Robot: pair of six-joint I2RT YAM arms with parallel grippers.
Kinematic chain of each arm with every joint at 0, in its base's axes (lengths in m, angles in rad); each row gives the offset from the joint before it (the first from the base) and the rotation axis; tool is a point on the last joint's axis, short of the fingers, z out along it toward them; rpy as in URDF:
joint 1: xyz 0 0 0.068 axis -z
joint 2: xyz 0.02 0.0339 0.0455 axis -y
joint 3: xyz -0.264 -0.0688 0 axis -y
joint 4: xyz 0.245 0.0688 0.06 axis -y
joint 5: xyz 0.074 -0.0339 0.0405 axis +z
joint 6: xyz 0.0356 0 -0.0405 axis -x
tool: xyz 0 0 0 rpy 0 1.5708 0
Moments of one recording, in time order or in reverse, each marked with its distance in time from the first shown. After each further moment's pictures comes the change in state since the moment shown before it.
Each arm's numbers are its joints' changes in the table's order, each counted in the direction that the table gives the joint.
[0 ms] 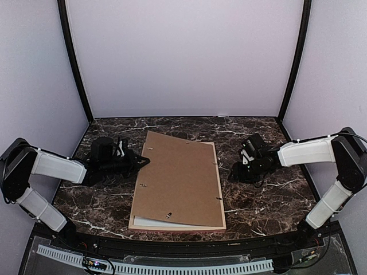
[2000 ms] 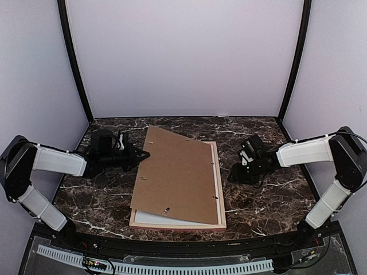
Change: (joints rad) left arm -0.048 -0.023 0.085 -0.056 -0.085 -0.035; right arm 0.000 -0.021 -0.004 0.016 0.011 0.003
